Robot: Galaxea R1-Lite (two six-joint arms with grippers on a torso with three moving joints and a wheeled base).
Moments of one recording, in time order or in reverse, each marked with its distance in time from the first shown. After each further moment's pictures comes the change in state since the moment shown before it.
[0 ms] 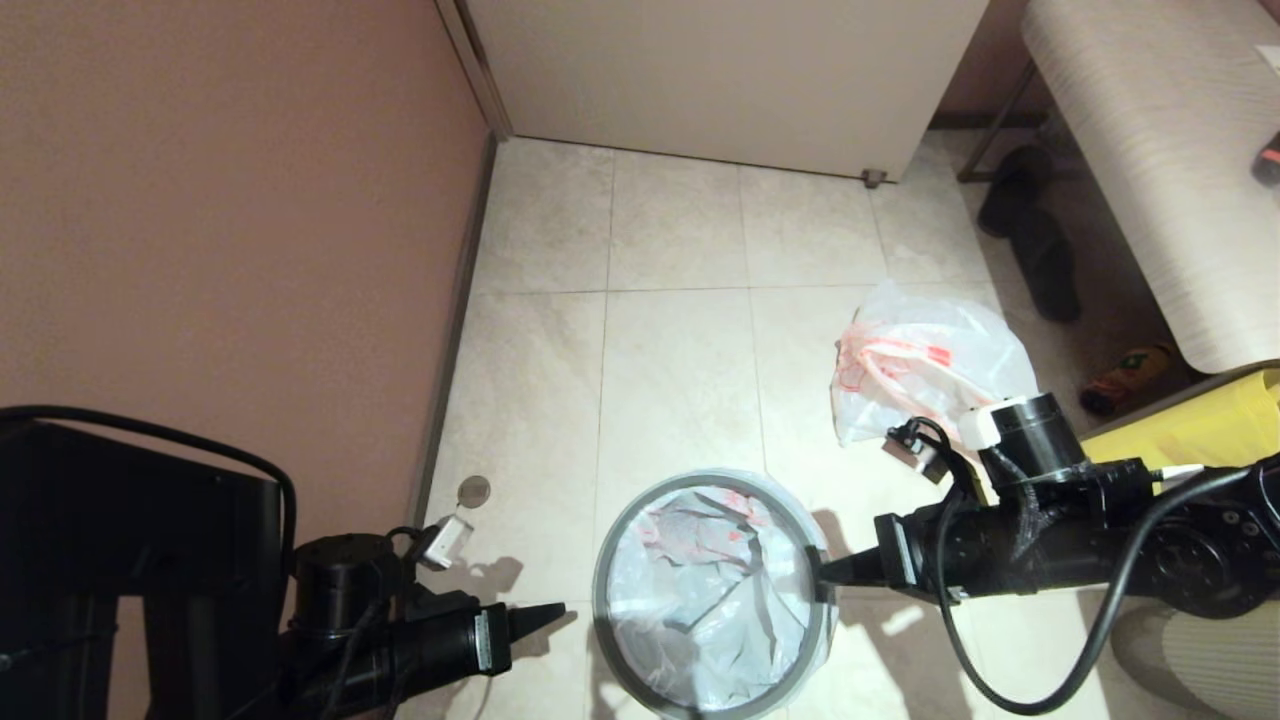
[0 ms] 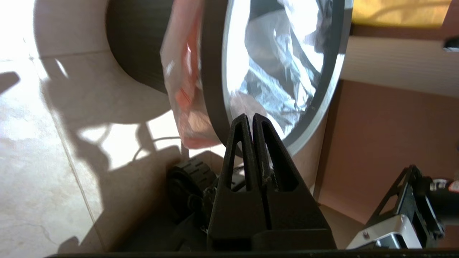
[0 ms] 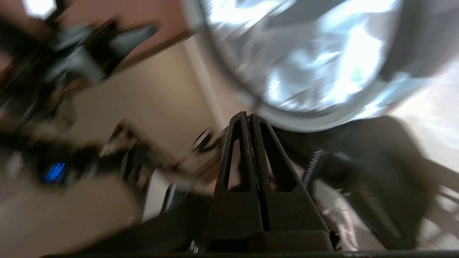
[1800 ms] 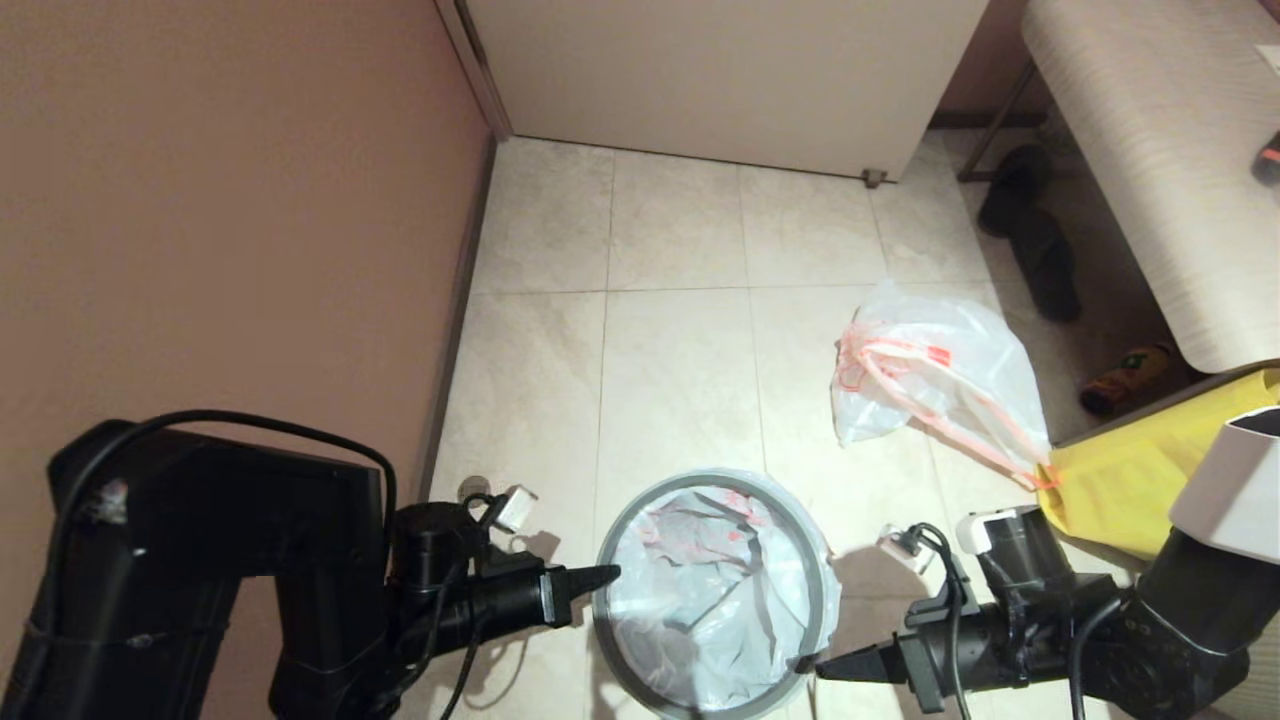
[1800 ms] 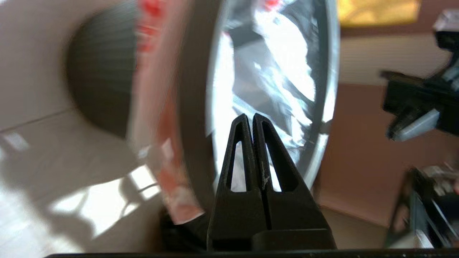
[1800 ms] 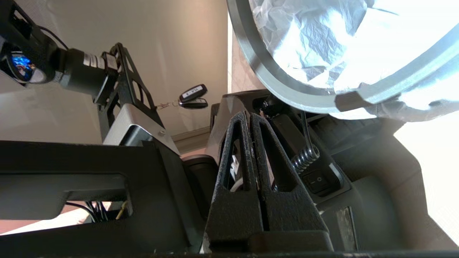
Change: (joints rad) left arm -0.061 0.174 -0.299 0.000 -0.090 -0.008; right arm -0.069 0.277 0.303 -0.521 0.310 -0.336
